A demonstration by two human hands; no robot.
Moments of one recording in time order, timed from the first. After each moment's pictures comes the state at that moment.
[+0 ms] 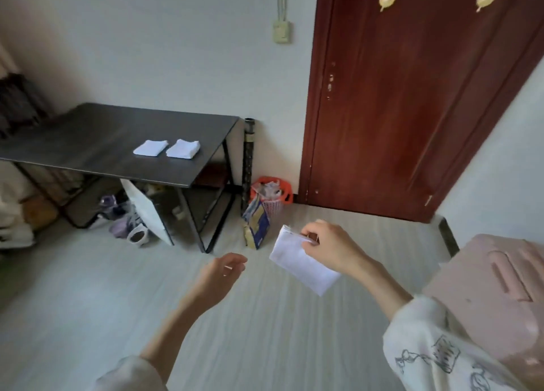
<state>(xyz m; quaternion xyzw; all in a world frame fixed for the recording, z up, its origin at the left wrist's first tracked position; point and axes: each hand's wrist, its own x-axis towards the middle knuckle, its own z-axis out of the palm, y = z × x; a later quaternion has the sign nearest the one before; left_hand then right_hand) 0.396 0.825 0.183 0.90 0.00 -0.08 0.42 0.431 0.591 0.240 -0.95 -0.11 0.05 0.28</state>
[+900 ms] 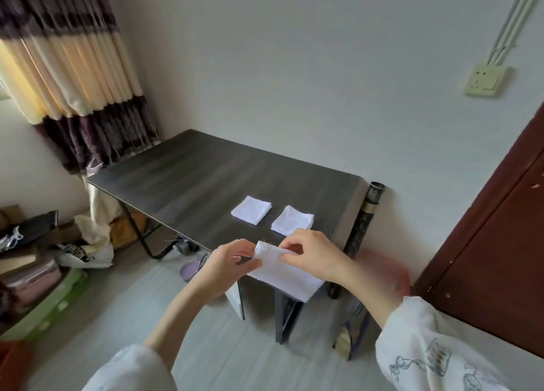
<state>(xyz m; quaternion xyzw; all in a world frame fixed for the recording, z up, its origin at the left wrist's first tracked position) 0.784 1.214 0.220 0.87 0.07 0.02 0.48 0.863 1.027 0.253 -0.87 -0.34 0.14 0.32</state>
